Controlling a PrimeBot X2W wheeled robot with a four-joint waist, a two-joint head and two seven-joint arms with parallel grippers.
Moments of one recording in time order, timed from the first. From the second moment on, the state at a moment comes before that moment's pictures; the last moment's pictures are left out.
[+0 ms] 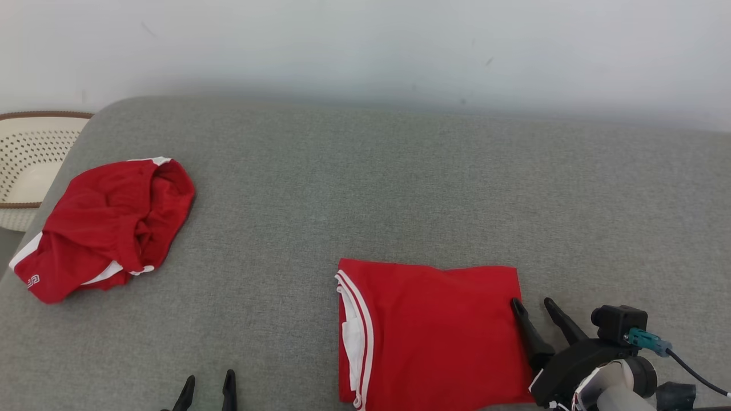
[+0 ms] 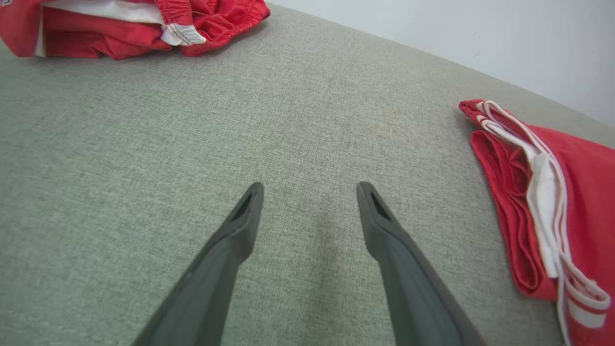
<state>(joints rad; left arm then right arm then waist) -0.10 0.05 -0.09 0.37 -0.28 0.02 -0.26 -0.38 -0.34 0.64 0.63 0.75 0.13 -0.25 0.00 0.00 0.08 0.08</state>
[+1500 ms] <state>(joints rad) -0.15 0.05 -0.17 0.23 -0.17 0.04 -0.26 -0.42 -0.28 0.49 0.75 0.63 0.13 -0.26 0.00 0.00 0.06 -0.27</state>
